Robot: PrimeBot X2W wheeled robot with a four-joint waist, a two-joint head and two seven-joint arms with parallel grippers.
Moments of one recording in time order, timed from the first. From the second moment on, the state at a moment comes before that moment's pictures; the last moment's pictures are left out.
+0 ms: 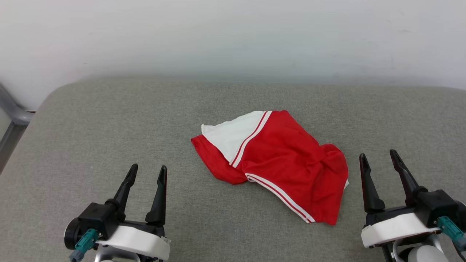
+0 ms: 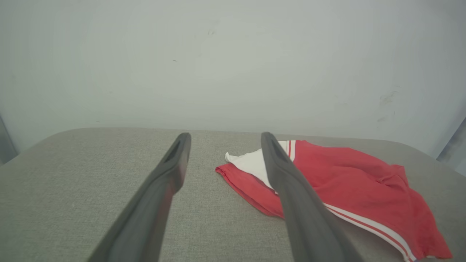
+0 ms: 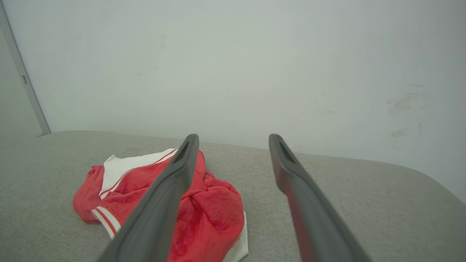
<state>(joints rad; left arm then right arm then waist) -0.02 0.24 -0.23 0.02 -0.38 0.02 -0.26 -0.06 -0.05 -0.03 0.10 0.04 0.13 -0.26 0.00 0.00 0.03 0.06</state>
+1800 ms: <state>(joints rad) -0.48 0.28 -0.47 0.33 -0.47 -0.12 0.51 -0.15 -0.05 -0.02 0.06 0.00 0.13 -0.26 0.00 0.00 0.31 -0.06</state>
